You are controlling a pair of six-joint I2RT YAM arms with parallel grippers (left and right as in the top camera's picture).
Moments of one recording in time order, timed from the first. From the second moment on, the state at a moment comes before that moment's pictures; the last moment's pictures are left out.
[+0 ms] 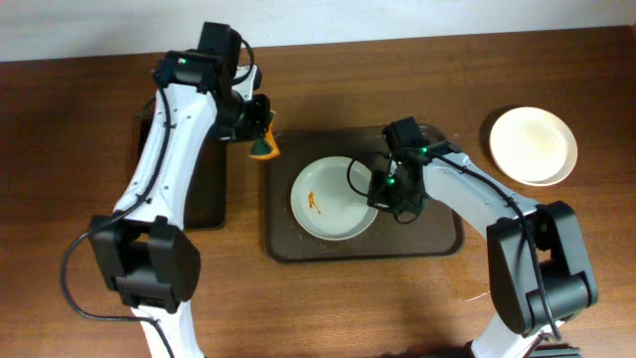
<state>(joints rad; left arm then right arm) -0.23 2.08 2.05 -1.28 0.24 -0.21 0.28 1.83 1.14 -0.70 -0.26 0.55</state>
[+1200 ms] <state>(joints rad) -0.39 2.27 2.04 -1.27 0.24 -0.31 0.28 1.99 1.30 -0.65 -0.06 0.25</state>
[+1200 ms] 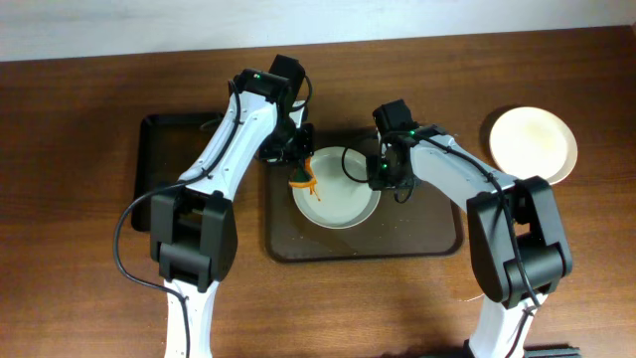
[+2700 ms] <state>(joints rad) -0.56 2.31 1.85 -1.15 -0.22 -0.49 0.29 1.99 1.31 -0.74 -0.16 0.31</state>
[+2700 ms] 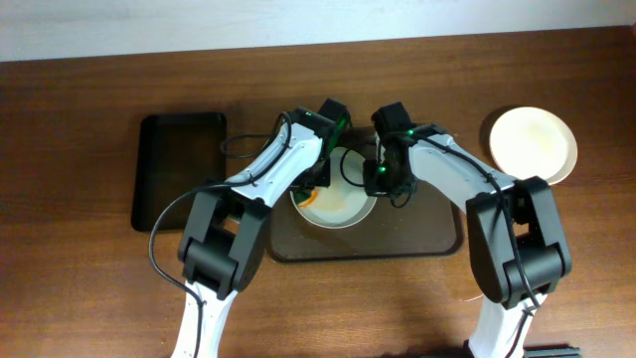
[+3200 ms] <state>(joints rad) -0.54 2.37 2.18 -1.26 -0.02 -0.49 0.28 1.99 1.31 -0.75 -0.16 0.32</state>
